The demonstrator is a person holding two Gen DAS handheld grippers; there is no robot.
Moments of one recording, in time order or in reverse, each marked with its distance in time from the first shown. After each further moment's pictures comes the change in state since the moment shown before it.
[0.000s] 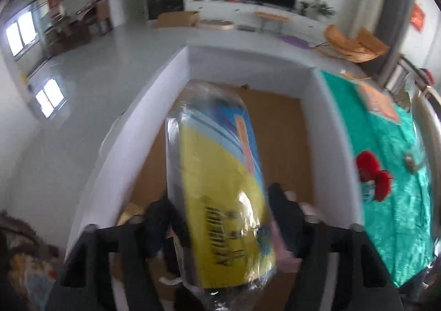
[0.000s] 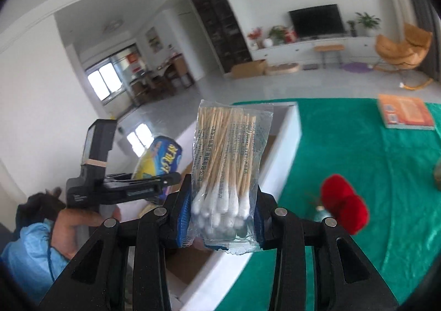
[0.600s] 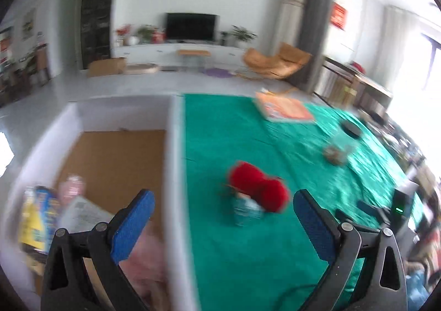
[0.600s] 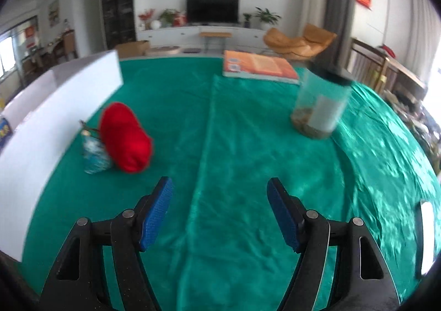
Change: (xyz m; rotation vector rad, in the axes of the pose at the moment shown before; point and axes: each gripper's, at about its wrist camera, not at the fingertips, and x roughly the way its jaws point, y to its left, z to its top) left arm -0.034 -0.203 -0.041 0.254 -0.212 -0.377; right arm -0.034 -0.214 -0.110 0.067 0.068 -0.745
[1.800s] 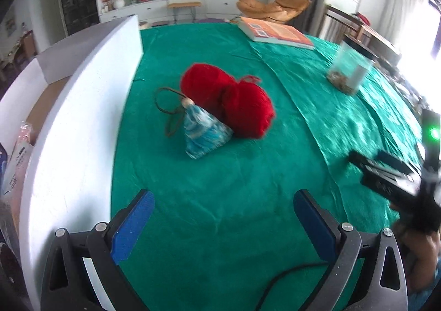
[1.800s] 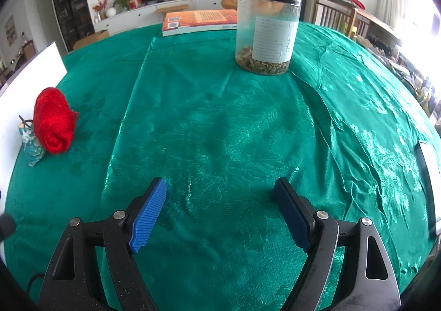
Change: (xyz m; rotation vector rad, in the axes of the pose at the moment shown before) left arm 0.085 -0.046 -0.068 0.016 0.233 0.092; right arm 0.020 -0.046 -0.029 0.164 0.148 -0.086
